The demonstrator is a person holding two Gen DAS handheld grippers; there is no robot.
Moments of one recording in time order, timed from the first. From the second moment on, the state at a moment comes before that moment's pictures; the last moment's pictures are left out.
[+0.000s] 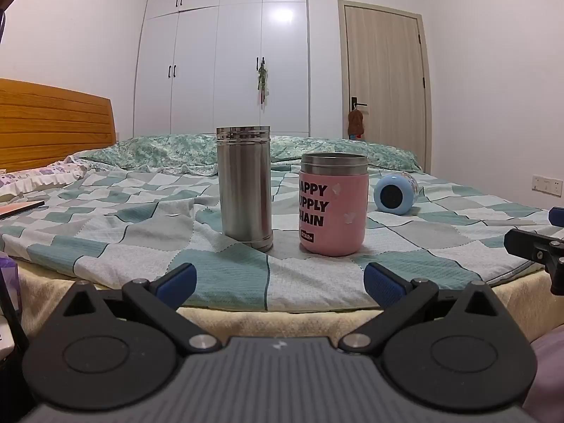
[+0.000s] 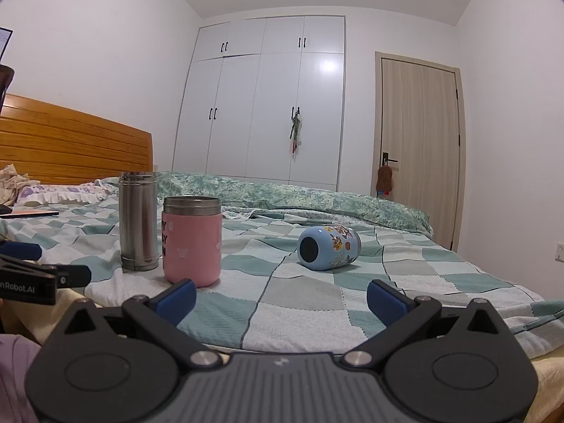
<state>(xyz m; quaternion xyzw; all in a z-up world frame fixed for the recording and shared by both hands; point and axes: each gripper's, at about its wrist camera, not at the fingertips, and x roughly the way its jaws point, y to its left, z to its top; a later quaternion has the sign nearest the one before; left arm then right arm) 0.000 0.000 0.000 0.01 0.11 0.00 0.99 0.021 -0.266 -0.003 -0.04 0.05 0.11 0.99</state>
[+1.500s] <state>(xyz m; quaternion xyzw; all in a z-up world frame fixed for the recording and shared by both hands) 0.000 0.000 0.000 0.01 0.11 0.00 0.99 0.020 -0.266 -0.004 -0.04 0.05 0.11 0.99</state>
